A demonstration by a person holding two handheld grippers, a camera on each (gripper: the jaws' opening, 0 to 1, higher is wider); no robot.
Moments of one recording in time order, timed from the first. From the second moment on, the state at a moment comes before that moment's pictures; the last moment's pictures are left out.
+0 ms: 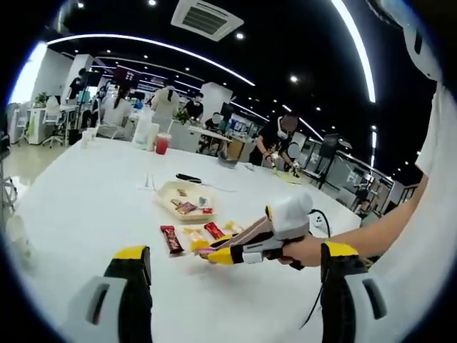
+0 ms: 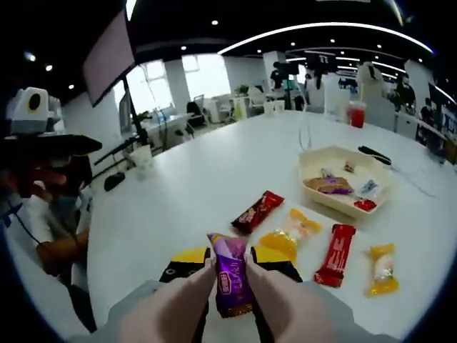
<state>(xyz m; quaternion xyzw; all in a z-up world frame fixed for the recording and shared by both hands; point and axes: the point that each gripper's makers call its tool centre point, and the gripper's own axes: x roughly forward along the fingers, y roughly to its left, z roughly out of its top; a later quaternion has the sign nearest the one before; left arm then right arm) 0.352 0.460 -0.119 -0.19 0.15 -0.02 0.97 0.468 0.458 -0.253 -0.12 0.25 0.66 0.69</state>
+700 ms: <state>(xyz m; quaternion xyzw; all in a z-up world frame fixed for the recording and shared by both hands) 0.382 0.466 -0.100 -0.22 0.13 -0.04 0.97 0.494 0.439 -0.220 -0.09 0.24 0.63 0.73</state>
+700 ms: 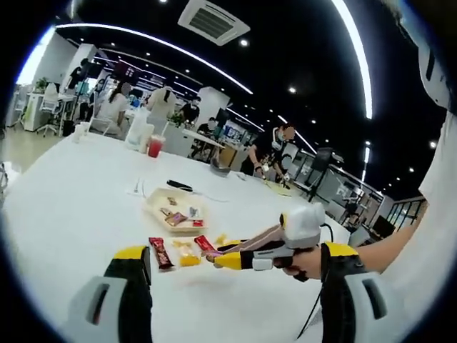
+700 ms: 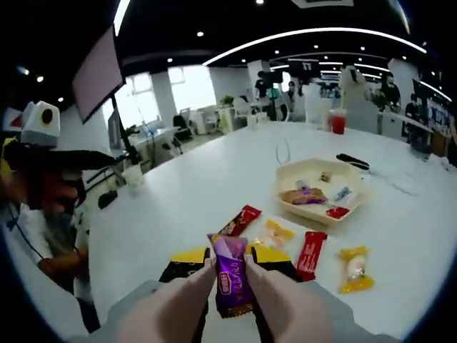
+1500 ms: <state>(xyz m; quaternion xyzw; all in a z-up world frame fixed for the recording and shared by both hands) 0.406 0.466 -0.095 -0.23 0.11 -0.06 0.97 0.550 0.409 -0.184 -0.11 0.21 0.60 0.76</state>
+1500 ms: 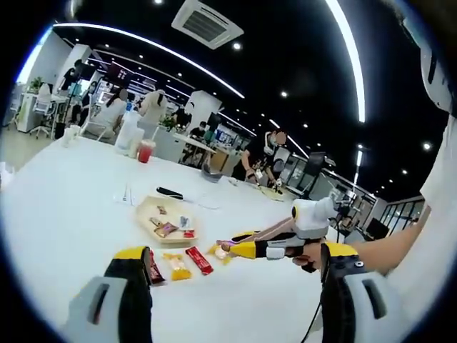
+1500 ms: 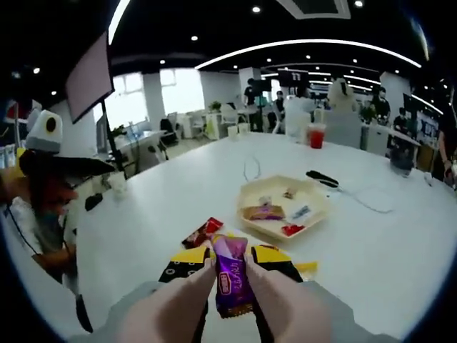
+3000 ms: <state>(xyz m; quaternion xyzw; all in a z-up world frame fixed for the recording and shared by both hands) 0.393 0.472 -0.101 -0.24 0.11 -0.03 0.96 0.603 0.409 -0.161 -0.13 0.19 0.60 0.77</state>
